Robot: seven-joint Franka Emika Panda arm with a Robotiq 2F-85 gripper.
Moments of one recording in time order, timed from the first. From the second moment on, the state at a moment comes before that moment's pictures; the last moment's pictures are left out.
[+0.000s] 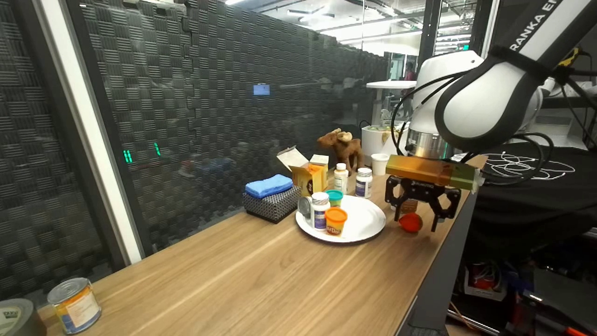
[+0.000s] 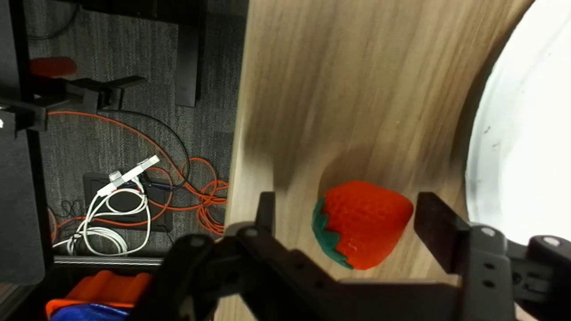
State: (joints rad) arm -0.13 0.04 -0.06 -2.62 -0.09 2.71 1.26
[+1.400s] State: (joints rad) arm -0.05 0.08 -0.04 -2.34 -0.22 2.67 1.19
